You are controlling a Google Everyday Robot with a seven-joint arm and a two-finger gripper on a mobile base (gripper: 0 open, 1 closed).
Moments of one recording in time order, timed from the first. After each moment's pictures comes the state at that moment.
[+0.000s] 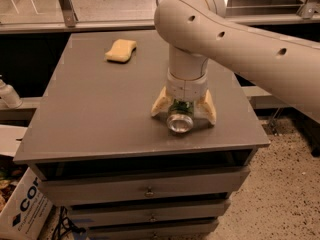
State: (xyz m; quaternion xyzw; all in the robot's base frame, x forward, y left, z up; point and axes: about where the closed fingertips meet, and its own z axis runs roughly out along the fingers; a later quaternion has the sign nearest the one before) arm 0.532 -0.072 0.804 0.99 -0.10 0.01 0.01
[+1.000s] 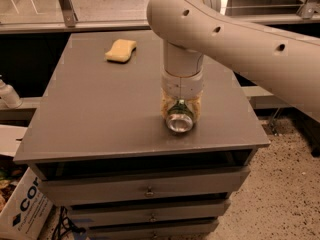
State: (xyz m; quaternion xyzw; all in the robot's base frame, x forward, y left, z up) arm 0.528 -0.064 0.818 1.00 -0.09 0.02 0.02
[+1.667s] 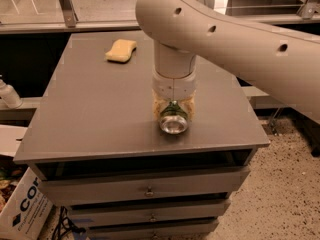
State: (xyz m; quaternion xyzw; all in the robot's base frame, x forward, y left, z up) arm 0.515 -0.041 0.829 1.00 -0.04 0.03 0.01
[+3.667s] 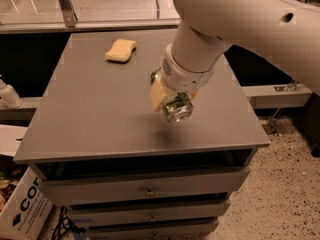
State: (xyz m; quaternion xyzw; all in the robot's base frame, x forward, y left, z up) arm 0.505 -0.031 0.884 0.97 0.19 0.15 -0.09
